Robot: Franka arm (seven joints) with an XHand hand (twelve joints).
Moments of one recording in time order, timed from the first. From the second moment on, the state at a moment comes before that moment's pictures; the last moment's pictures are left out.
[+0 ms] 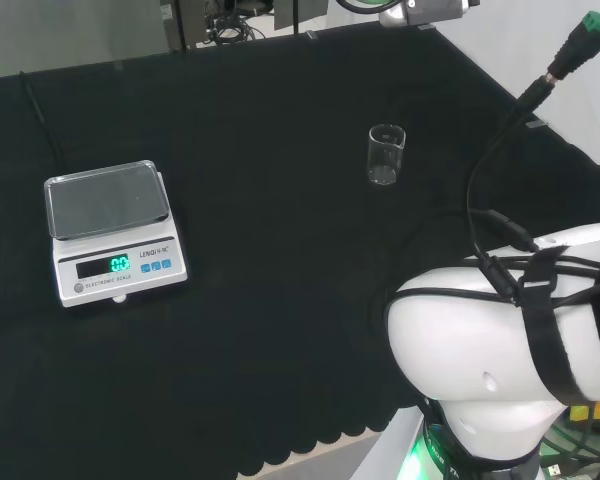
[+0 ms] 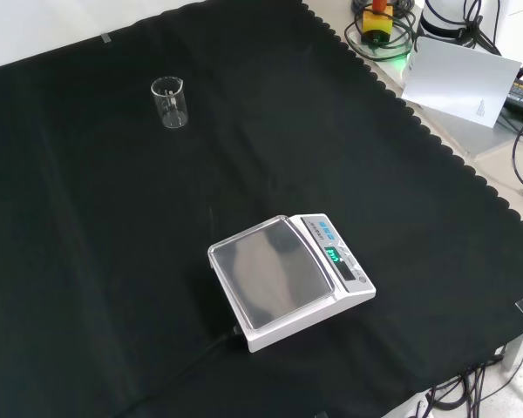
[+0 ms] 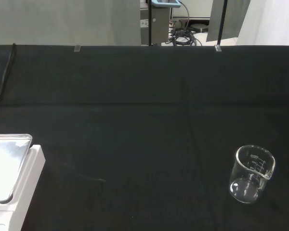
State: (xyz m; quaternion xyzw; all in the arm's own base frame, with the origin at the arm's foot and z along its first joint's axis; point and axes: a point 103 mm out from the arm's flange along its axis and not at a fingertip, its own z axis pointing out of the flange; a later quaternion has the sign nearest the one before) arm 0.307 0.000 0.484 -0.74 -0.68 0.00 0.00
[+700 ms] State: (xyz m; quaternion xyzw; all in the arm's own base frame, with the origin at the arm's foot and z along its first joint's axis) arm 0.329 -0.006 0.466 -0.74 -0.67 0.02 0.01
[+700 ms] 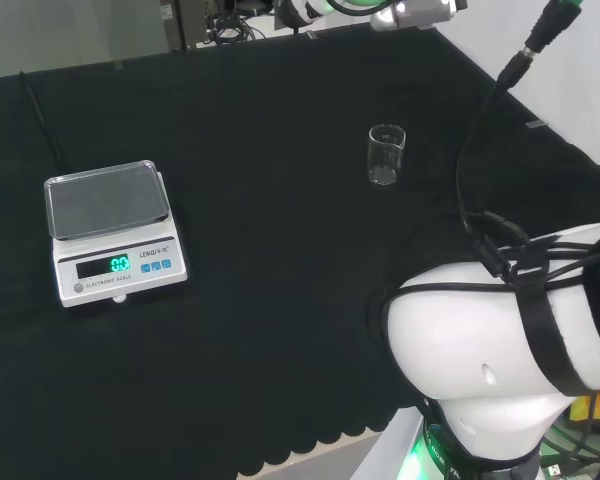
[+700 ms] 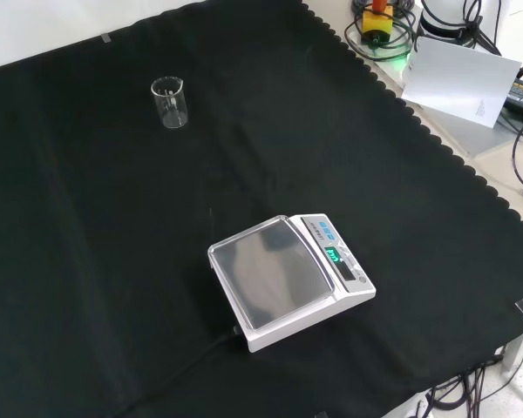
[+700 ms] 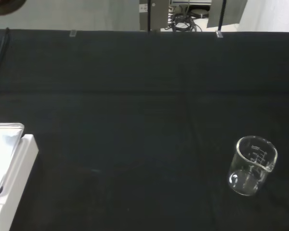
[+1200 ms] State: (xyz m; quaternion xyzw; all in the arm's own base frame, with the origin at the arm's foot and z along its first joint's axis) arm 0.349 -0.034 0.454 -0.76 -0.66 0.00 0.02
